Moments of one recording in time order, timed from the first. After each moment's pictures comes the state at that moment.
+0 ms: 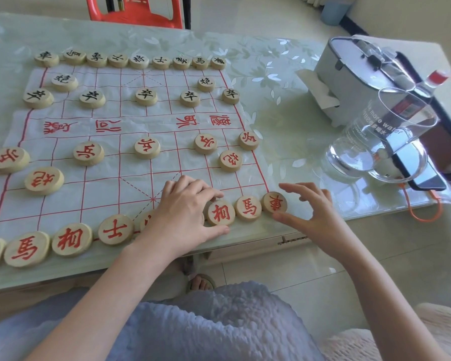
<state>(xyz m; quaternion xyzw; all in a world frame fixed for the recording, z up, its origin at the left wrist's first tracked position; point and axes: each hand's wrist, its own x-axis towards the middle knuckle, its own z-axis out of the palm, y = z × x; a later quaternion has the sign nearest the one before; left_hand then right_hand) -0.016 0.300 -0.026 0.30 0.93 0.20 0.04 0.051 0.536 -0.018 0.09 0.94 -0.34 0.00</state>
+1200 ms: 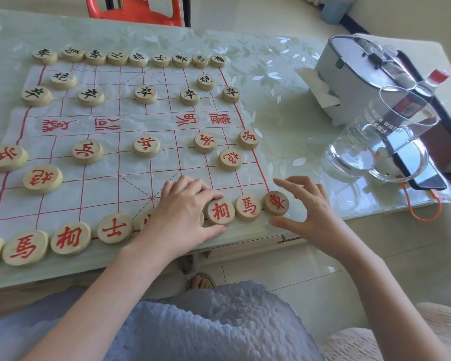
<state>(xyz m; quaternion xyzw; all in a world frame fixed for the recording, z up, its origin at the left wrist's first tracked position) -0.015 0.299 -0.029 0.30 0.93 0.20 0.04 0.047 0.537 -0.019 0.03 0.96 -0.28 0.01</state>
